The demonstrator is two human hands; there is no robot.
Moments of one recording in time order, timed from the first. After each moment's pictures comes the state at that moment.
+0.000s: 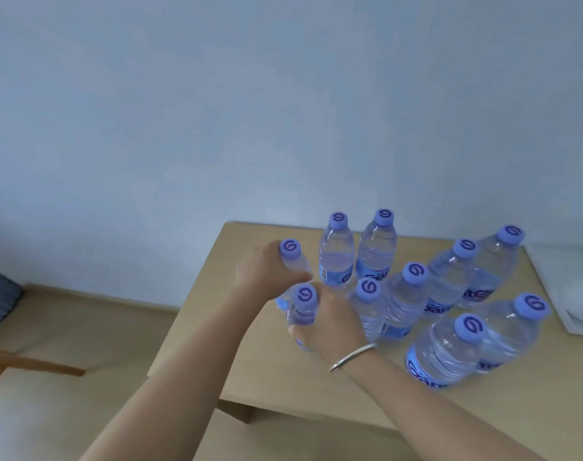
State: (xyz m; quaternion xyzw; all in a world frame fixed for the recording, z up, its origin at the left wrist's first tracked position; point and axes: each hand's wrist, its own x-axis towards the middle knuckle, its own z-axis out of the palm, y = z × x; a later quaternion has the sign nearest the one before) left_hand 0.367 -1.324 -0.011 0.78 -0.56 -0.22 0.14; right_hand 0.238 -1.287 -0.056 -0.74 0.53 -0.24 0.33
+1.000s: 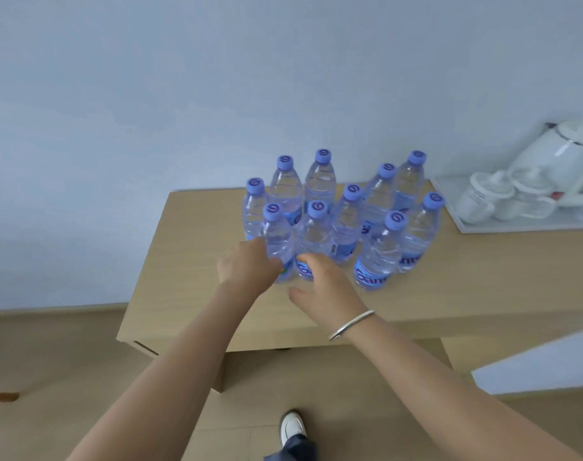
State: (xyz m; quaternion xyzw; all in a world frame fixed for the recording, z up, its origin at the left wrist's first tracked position) left_hand 0.334 -1.235 -0.051 0.75 -0.64 -0.13 0.08; right_hand 0.193 -1.185 -0.045 -0.71 0.57 -0.27 0.29
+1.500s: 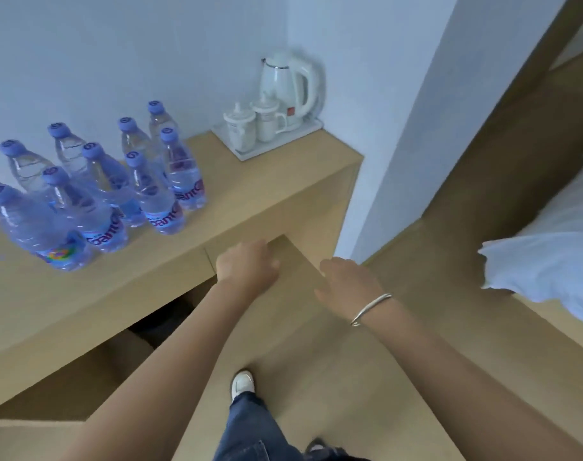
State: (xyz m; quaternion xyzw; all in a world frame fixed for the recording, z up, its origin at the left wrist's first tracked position) left_hand 0.060 -1.031 -0.059 0.48 -0.87 -0.12 -0.01; right_hand -0.068 -0.913 -0.066 -0.57 0.81 -0.03 0.11
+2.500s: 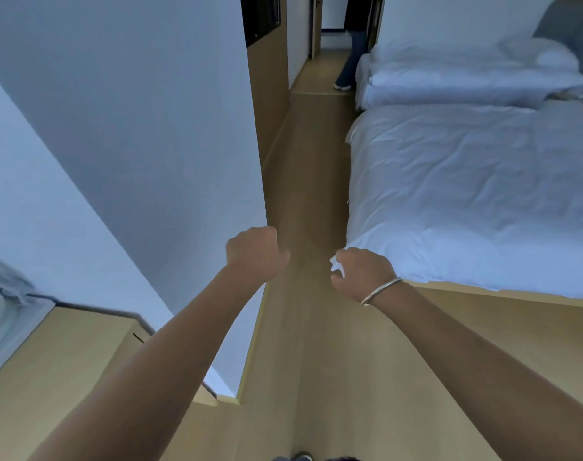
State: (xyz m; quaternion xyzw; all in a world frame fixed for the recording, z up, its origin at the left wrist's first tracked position) left_hand -0.482 -1.008 0.004 0.12 -0.99 -0.05 0.03; right_hand -0.510 -0.825 -0.027 -0.21 0.97 -0.08 0.05
